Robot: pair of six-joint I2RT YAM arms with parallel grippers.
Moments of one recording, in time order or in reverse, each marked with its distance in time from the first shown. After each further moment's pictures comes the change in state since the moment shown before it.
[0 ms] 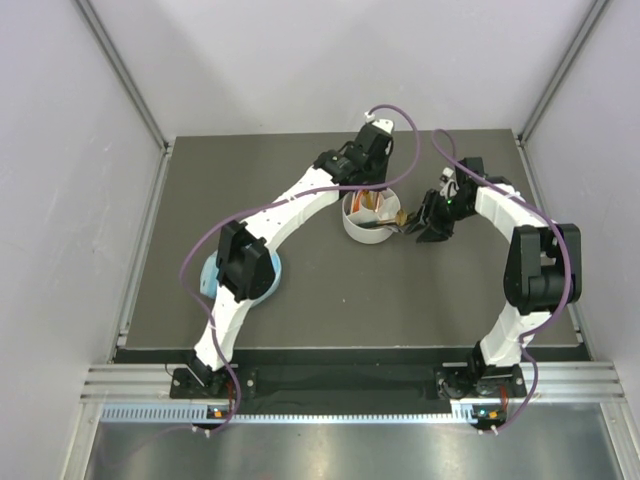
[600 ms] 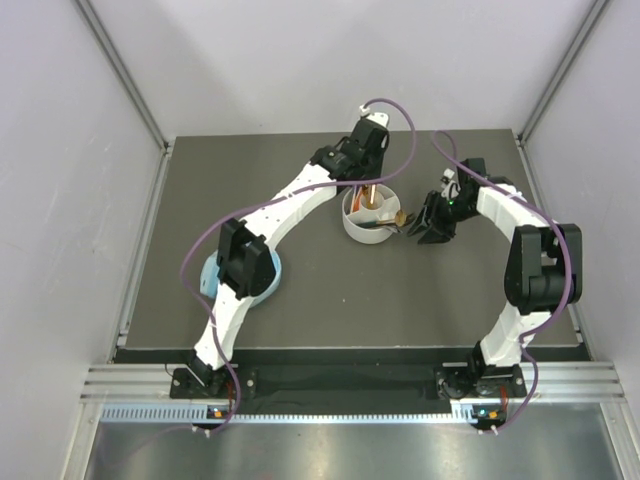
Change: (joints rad) left arm 0.027 0.026 0.046 0.007 -0.043 0.023; right arm -0.017 0.000 -0.002 -0.027 -0.007 -0.029
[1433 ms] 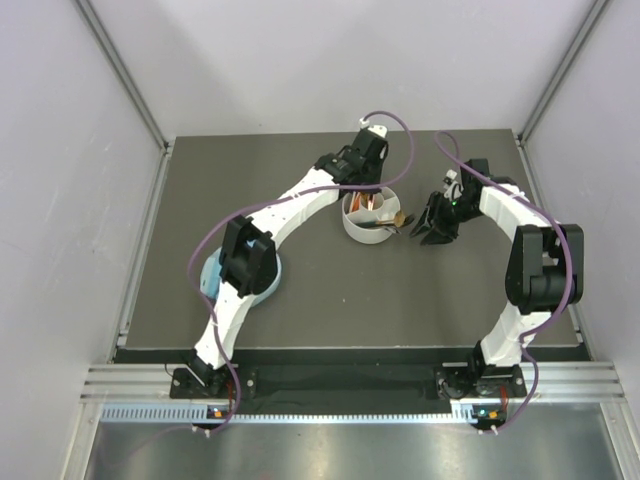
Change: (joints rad) left arm 0.013 0.039 -0.072 0.037 0.042 -0.023; right arm -0.023 0.000 0.000 -0.021 -0.012 -0.024
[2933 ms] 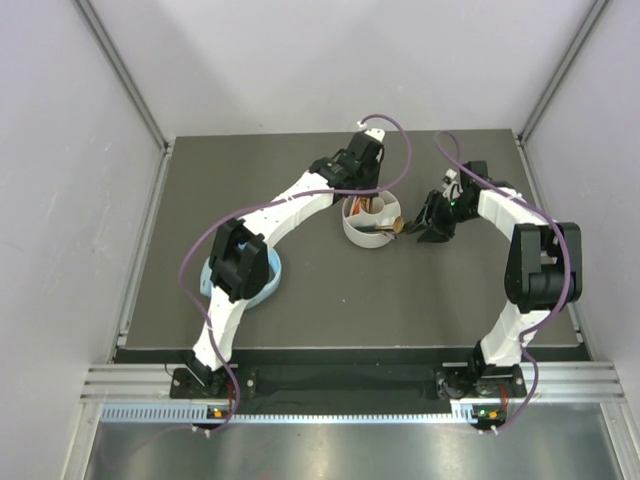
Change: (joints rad) left arm -0.005 -0.093 -0.134 0.051 0.023 0.008; right arm 0.000 0.009 -0.041 0.121 -0.029 0.046
